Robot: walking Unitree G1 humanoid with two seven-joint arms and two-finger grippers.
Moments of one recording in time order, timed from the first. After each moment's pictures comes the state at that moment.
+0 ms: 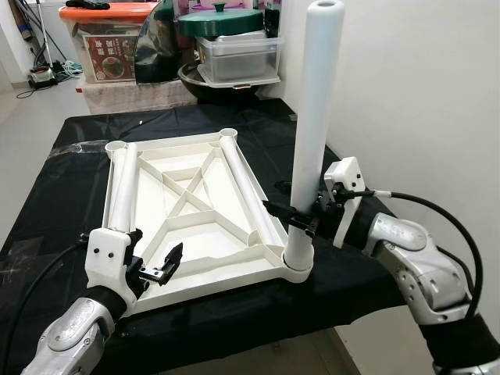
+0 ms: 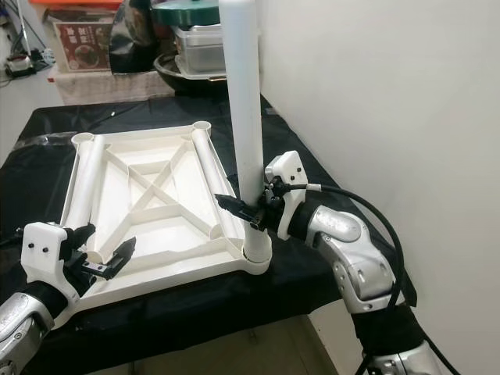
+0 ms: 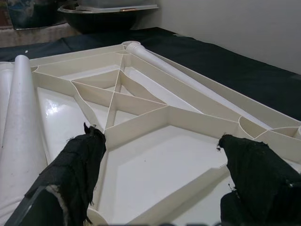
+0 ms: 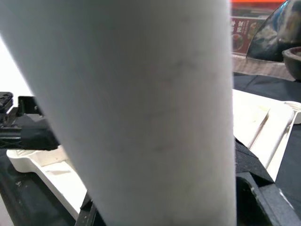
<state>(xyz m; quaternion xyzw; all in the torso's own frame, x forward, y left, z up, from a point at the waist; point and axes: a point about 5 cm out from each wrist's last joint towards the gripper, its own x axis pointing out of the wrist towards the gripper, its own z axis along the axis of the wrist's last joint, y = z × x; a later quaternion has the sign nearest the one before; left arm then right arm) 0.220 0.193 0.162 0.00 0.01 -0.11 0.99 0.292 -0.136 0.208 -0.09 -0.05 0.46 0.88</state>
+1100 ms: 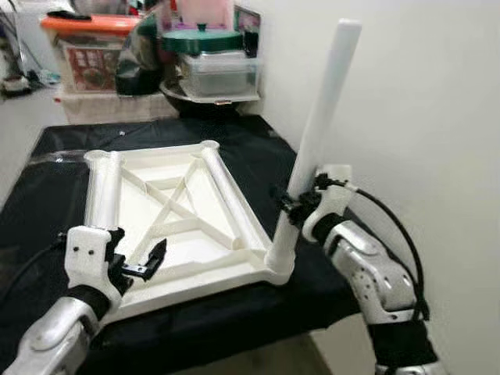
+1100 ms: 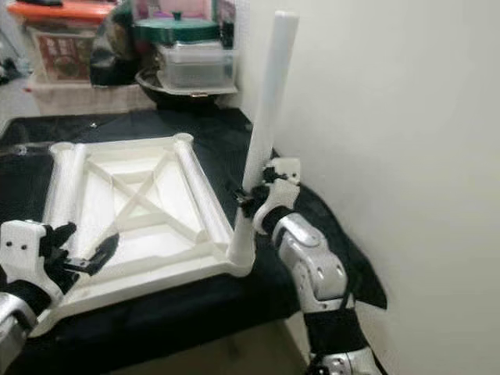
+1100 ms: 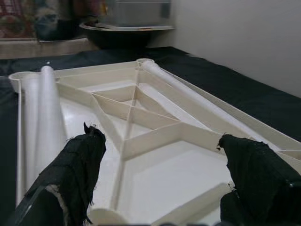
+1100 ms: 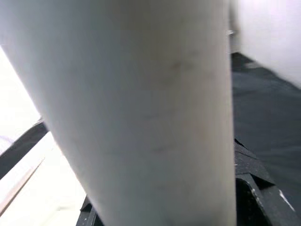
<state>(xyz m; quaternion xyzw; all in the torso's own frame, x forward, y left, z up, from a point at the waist) 0.219 0.209 0.165 -0.01 0.01 -0.07 1.00 0.319 -0.125 0.174 0.06 0.05 0.14 0.99</state>
